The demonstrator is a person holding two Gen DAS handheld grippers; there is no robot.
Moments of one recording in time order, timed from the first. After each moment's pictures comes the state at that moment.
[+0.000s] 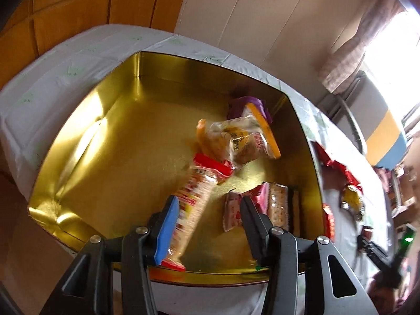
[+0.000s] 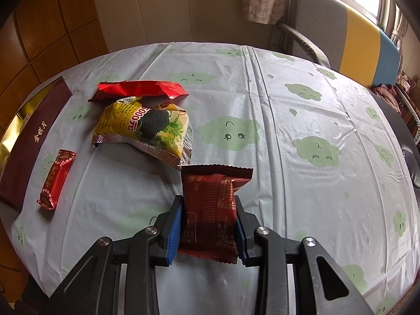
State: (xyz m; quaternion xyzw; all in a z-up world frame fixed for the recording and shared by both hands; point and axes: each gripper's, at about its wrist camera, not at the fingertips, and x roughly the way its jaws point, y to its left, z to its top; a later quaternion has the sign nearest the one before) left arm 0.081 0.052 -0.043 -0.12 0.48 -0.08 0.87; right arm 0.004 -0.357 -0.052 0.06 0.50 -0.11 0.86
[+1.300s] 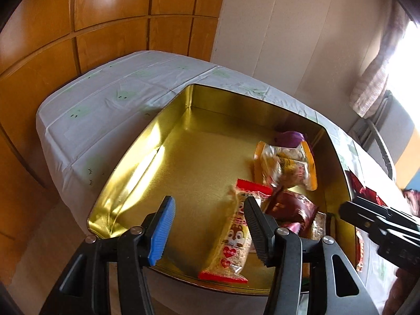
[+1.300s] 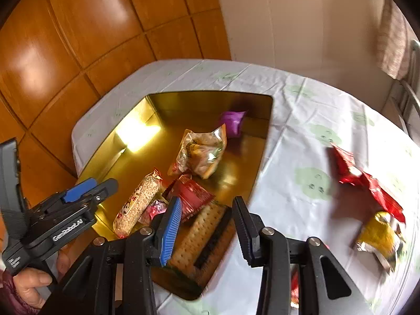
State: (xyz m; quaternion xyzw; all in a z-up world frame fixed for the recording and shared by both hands) left arm 0.072 0.090 -0.031 -0.10 0.42 0.02 0.90; right arm 0.100 -0.123 0.012 0.02 0.47 0.17 0.87
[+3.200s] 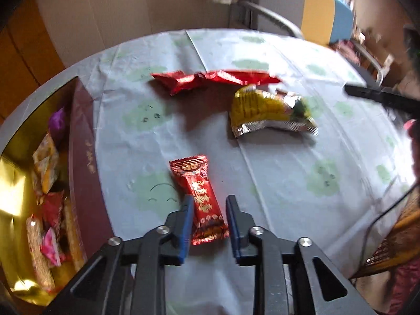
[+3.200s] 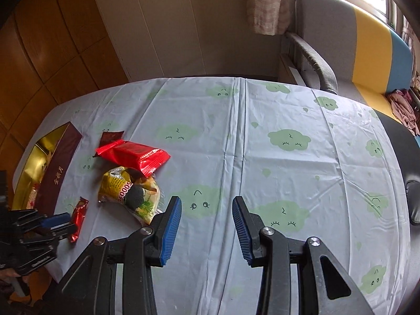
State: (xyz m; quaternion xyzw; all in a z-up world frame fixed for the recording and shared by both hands) left arm 0.055 -0.185 -0.056 0.16 0.51 -0.26 0.80; right arm 0.040 -0.436 0.011 0.09 0.47 -0.04 0.87
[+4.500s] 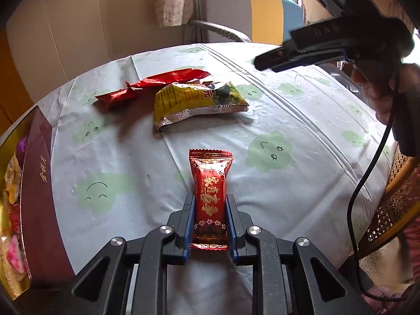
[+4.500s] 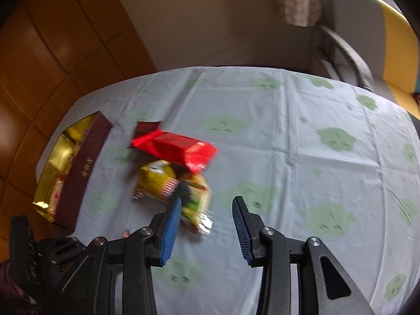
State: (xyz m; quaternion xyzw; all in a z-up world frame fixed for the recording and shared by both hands) left arm -0.004 -0.204 -0.071 0.17 0.43 -0.37 0.81; right arm 0.075 -0.388 0.009 0.11 0.49 0.07 0.86
